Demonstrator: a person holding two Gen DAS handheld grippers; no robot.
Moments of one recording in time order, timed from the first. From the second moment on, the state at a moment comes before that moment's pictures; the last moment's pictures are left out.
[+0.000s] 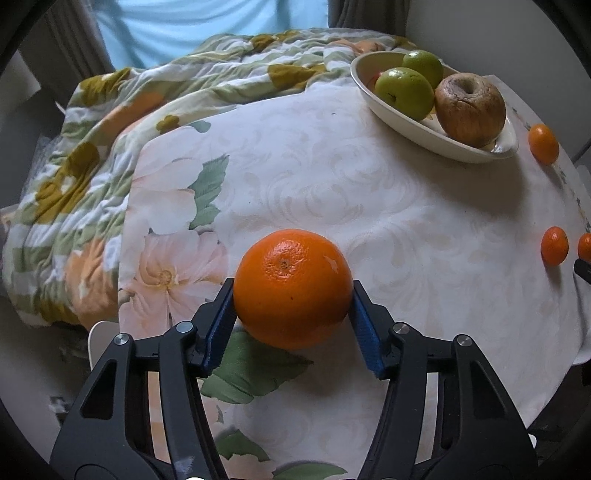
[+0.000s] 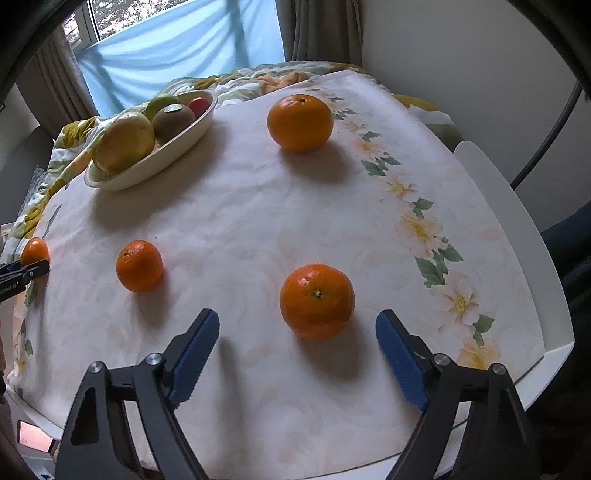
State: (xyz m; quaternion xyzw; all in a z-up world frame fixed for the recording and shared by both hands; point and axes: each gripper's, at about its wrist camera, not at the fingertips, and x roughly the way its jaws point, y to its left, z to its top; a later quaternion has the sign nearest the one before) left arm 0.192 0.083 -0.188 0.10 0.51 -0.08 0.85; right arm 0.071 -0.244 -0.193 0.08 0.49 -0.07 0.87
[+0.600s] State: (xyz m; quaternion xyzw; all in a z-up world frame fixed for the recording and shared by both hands) left arm 0.189 0.085 -0.186 0.09 0.52 -0.07 0.85; right arm 0.078 -0.245 -0.187 0.04 0.48 -0.06 0.87
